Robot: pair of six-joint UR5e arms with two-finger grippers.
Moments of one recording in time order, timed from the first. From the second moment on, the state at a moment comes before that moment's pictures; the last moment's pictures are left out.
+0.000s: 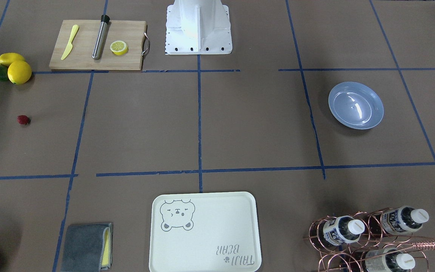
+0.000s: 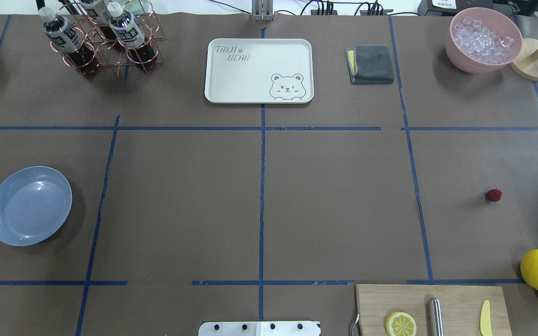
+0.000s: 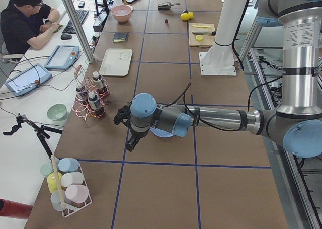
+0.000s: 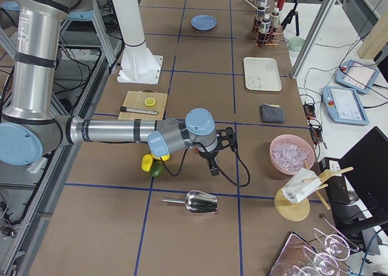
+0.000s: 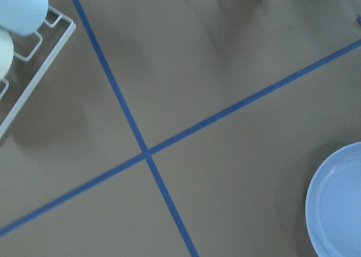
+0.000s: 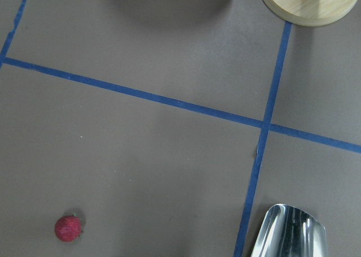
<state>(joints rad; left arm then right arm) -1.53 -1.50 -1.69 -2.07 -2.42 0.21 1.47 -1.77 1.78 -1.19 2.38 0.11</state>
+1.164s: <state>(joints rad) -1.12 -1.43 -1.45 -2.78 -2.23 -0.61 1.47 -1.76 1.74 -1.18 2.39 0.12</state>
